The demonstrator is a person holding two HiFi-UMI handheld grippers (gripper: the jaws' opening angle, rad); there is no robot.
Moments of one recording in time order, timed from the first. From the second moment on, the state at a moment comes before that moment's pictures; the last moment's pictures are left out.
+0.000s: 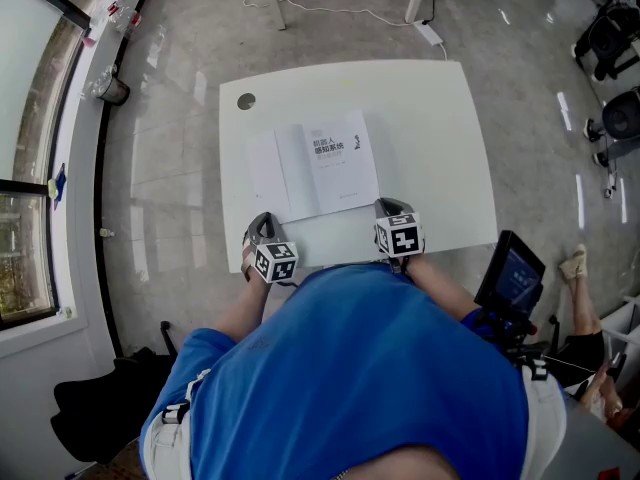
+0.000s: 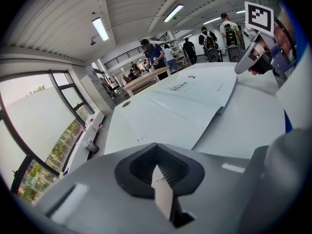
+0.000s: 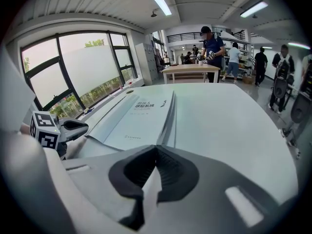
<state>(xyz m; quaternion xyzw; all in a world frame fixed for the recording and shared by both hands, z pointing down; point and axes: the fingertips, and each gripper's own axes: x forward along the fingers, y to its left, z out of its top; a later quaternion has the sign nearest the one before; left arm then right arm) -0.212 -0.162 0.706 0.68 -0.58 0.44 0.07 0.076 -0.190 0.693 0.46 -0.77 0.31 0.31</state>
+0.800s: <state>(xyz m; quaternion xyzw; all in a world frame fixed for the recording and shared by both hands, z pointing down) -0.219 -0.151 0.691 0.67 -0.61 0.43 0.07 -0.007 -0.193 0.622 0.37 -0.87 0.20 0.27</state>
